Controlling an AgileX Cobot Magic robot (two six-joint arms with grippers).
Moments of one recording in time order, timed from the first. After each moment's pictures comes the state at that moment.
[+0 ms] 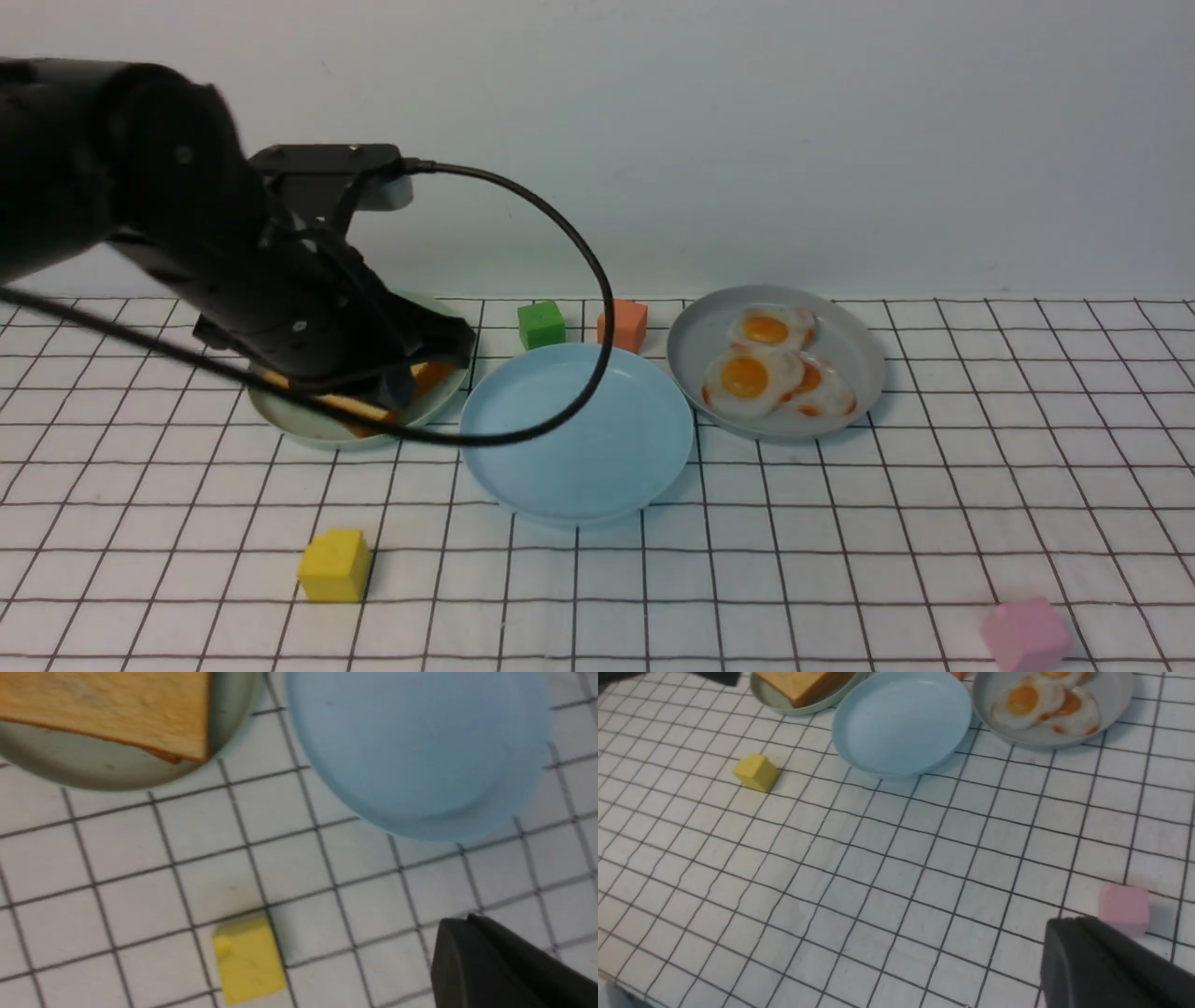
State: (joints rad) right arm 0.21 0.55 -0.88 0.38 1.07 -0.16; left arm -0.35 1.62 -1.30 -0.04 0.81 -0.15
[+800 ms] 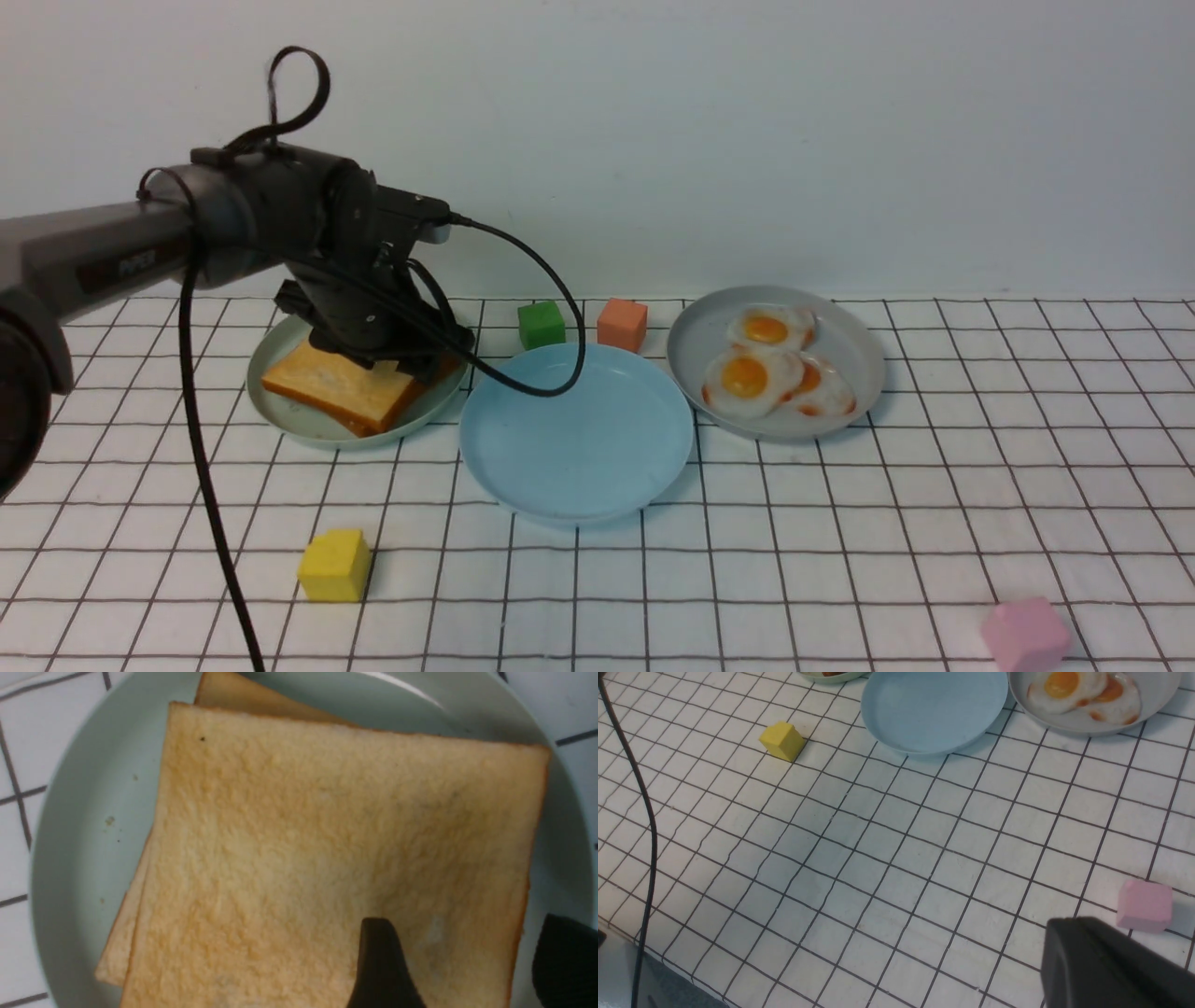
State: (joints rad) right arm 0.25 0.59 -0.90 0.38 1.10 -0.18; left arm -0.24 2.15 -1.67 0.09 0.68 -0.01
